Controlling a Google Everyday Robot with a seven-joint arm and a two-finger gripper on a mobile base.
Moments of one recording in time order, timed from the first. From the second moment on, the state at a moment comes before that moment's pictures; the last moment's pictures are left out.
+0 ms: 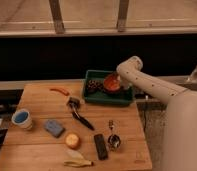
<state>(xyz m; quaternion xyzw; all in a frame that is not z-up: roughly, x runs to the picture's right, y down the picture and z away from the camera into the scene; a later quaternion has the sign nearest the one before) 0.181 -0.012 0.937 -0.07 0.16 0.85 0.49</state>
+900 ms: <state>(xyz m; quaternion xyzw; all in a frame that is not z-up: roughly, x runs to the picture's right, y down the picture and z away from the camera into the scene) 0.187 -0.057 0.913 -0.02 0.13 0.85 0.51</state>
